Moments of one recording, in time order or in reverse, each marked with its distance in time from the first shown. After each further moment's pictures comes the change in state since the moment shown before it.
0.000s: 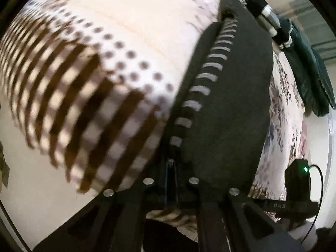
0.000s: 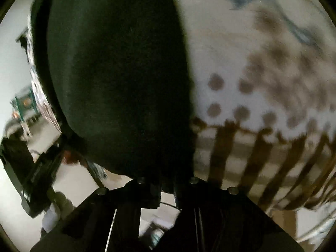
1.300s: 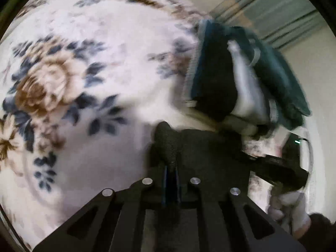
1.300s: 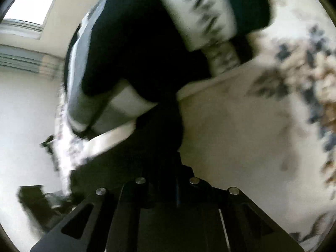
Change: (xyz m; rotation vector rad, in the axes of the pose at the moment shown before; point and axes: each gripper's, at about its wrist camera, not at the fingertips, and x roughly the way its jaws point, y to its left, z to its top) left arm 0.119 -0.197 0.445 0.382 -0.072 -0.281; right arm -0.253 0.026 0.426 0.152 -0.676 0.096
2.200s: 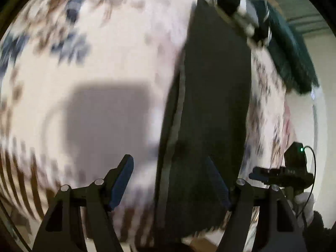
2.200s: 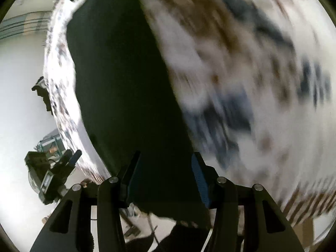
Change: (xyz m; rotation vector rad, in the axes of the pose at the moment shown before) left arm -0.162 -0.012 -0.327 -0.169 0.249 0.128; right arm -0.119 -0.128 -0.350 0.075 0.513 -0.039
